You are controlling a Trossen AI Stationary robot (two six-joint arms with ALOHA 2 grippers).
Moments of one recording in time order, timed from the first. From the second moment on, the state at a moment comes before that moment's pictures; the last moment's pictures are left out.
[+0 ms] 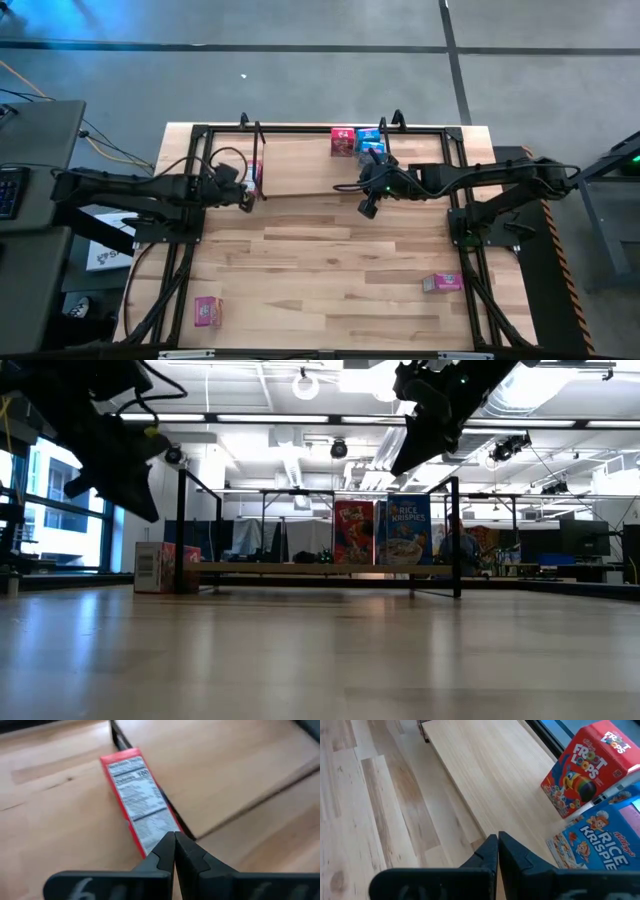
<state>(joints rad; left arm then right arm) 0.04 0.82 0.49 -0.66 -0.56 -0.90 -0.04 1.34 0.99 -0.45 0.35 0.22</state>
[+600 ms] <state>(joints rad) 0.03 0.93 0.39 -0.45 -0.64 -0.90 -0.04 1.34 0.99 -0.44 0.35 0.24</state>
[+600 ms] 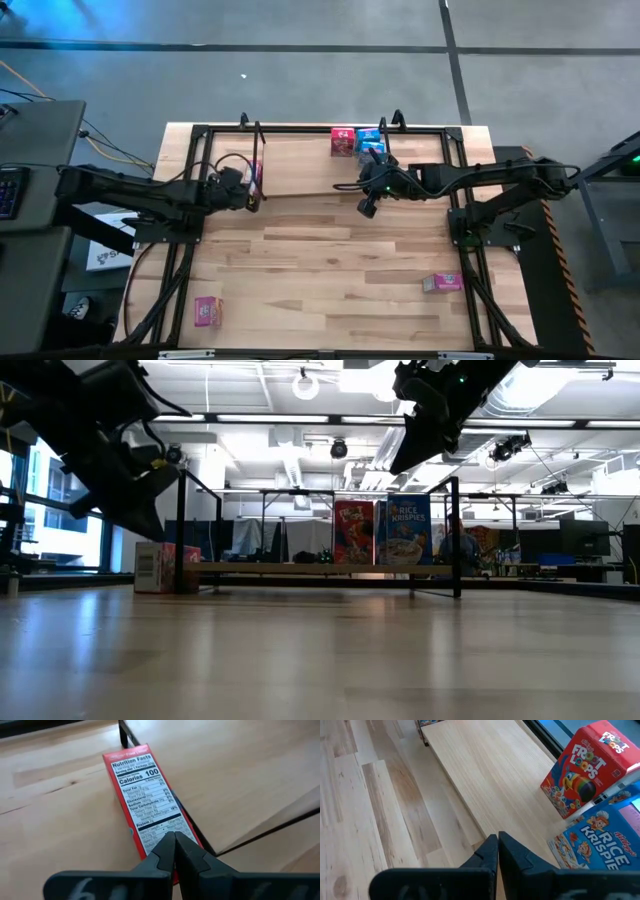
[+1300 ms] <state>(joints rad) -0.10 0.81 0.48 -0.86 -0.33 -0.96 -0.04 1.34 0.99 -0.44 0.35 0.24</state>
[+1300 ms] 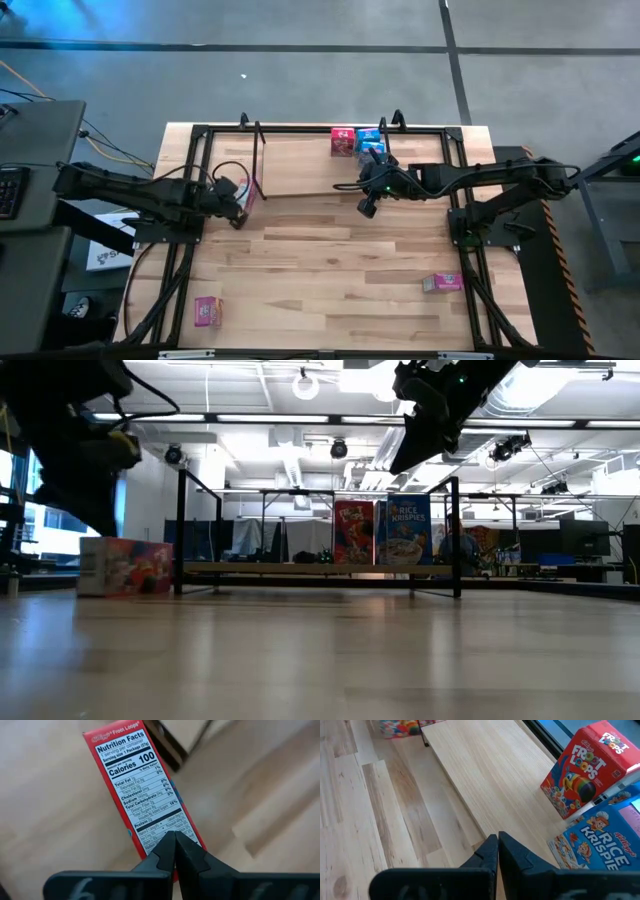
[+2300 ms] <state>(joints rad) -0.45 1.18 0.51 -0.28 -0.19 -1.11 -0.04 1.34 0.99 -0.43 0.34 0.22</state>
